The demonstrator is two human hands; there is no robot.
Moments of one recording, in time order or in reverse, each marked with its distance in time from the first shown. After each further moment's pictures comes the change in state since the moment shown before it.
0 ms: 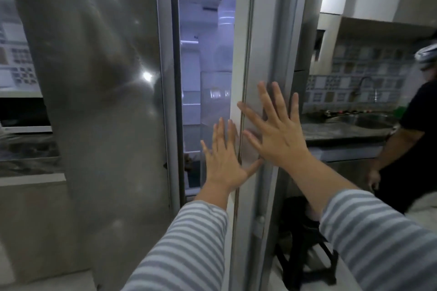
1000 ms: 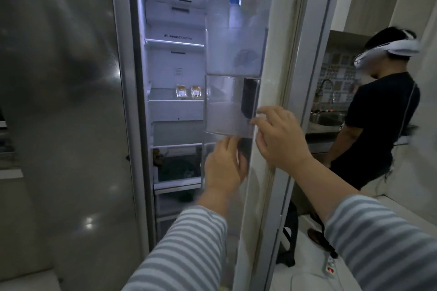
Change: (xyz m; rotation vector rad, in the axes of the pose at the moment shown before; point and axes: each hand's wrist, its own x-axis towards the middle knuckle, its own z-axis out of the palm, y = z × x) left_hand -0.053 0.143 0.019 -0.257 0.300 0.172; right_hand -0.090 0.103 -0.084 0.193 0.012 -0.003
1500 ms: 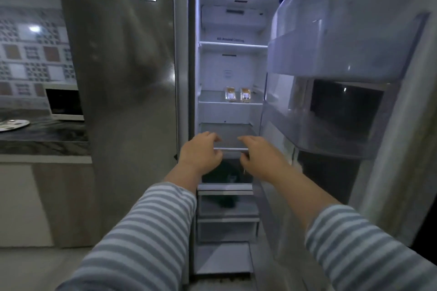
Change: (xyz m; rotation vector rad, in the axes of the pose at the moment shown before) left_hand 0.043 -0.130 -0.097 0.377 -0.379 -0.318; right_hand 0.054 -0.097 0.106 0.544 -0.514 0.155
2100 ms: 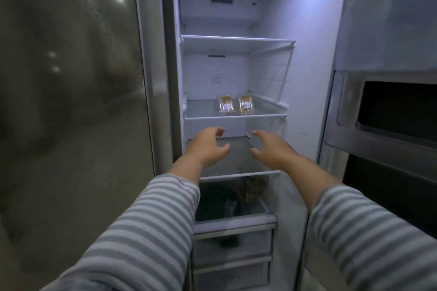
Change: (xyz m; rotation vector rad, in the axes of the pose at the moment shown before) left_hand 0.249 -0.095 0.100 -0.289 -0.092 0.067; right_hand 0.243 0.121 0.088 0.061 -0.054 0.312
